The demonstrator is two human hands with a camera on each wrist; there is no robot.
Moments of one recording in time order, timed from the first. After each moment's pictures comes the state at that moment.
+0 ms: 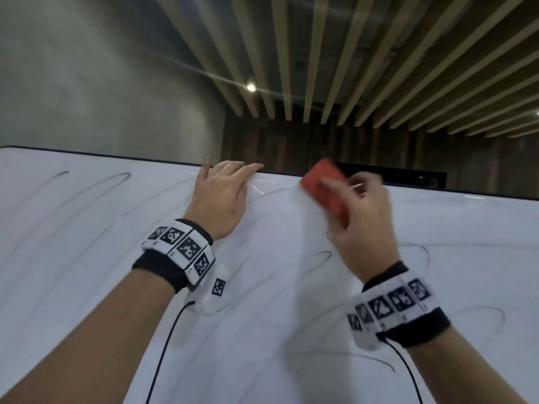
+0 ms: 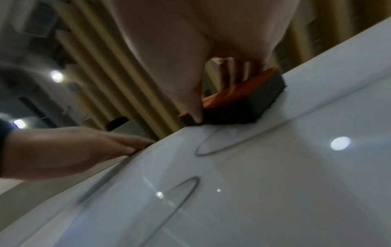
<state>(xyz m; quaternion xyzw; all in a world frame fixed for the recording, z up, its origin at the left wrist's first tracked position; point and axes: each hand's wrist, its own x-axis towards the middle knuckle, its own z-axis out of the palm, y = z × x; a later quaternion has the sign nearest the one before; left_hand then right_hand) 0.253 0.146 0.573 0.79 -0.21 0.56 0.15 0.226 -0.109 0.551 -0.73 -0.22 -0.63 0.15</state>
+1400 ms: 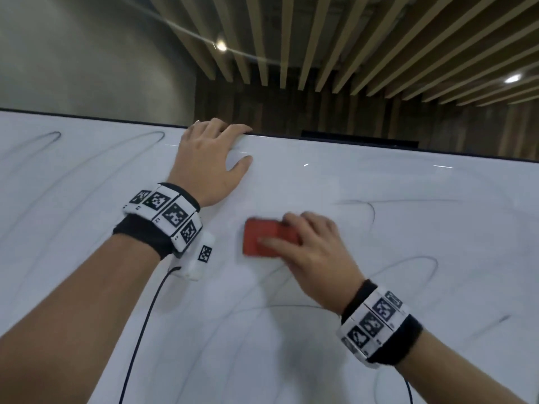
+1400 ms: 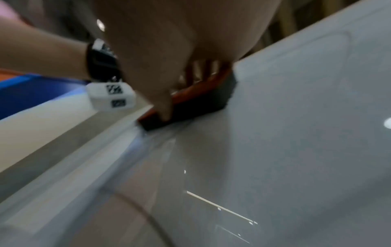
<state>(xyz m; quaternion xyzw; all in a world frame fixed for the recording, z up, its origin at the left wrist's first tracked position) 0.241 0.082 0.573 0.80 -0.20 0.55 0.12 0.213 -0.158 0.457 -0.77 -0.32 -0.55 -0.07</state>
